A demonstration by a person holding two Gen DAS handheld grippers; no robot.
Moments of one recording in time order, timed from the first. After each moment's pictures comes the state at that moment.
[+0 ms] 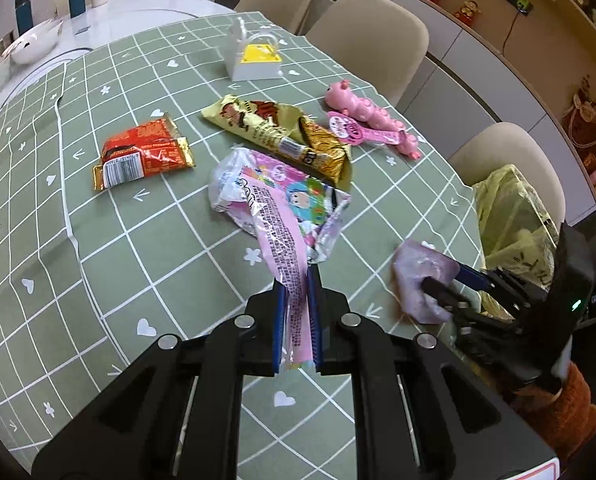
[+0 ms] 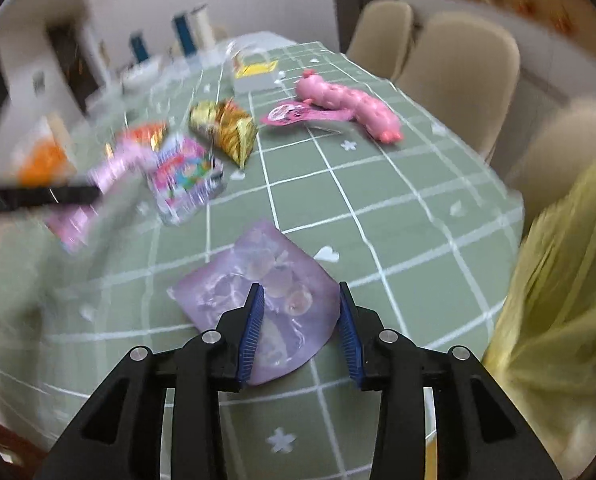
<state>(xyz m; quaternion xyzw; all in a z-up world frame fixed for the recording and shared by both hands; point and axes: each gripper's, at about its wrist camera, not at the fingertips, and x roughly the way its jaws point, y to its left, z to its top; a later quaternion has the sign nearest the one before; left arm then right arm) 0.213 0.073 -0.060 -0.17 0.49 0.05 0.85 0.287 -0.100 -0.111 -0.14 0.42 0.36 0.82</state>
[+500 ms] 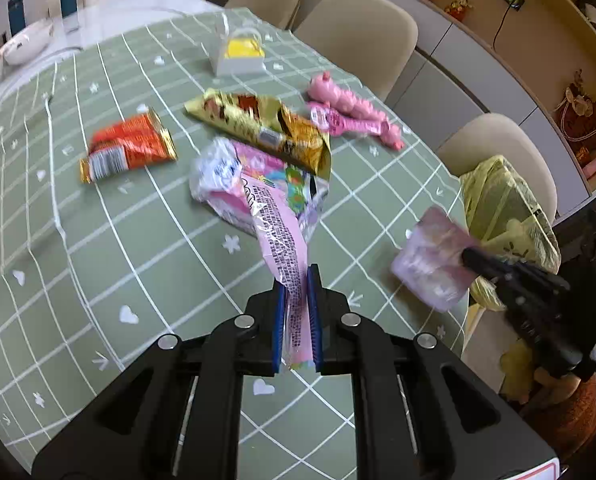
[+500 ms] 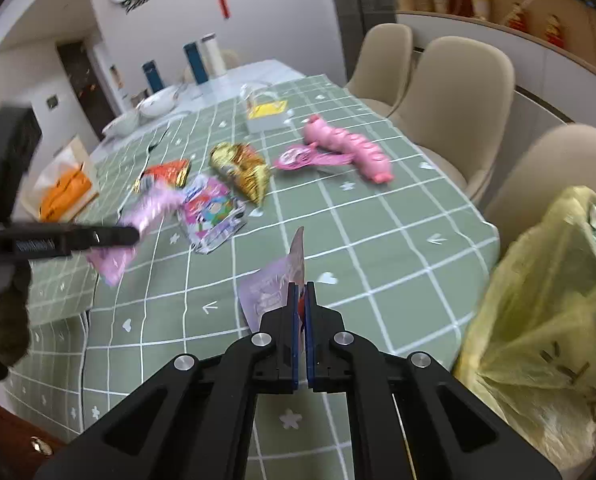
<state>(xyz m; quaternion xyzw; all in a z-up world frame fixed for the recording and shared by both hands) 0.212 0.060 -0.063 -0.18 0.51 0.04 0.84 0.288 -0.151 -0.070 -0.04 0.41 0.37 0.83</state>
